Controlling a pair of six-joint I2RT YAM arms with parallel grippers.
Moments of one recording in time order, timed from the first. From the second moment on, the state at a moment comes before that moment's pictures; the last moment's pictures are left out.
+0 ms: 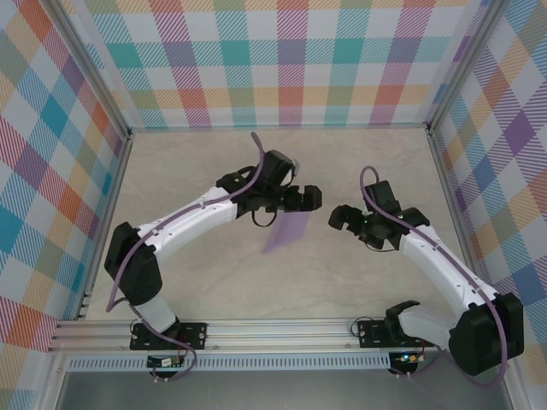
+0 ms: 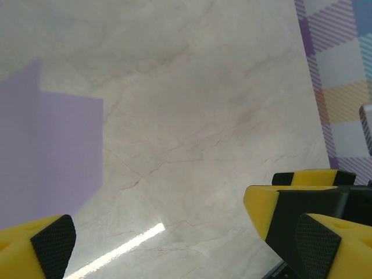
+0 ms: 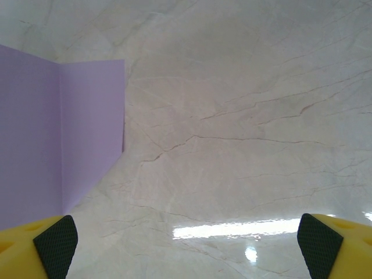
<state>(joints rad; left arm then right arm) -0.78 1.67 1.47 -0.60 0.17 -0.71 0.37 1.13 0.86 -0.76 -0.13 0.73</state>
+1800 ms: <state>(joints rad) -0.32 1.36 0.91 -0.59 0.04 -0.92 0.81 2.15 1.61 -0.89 -0.28 0.64</state>
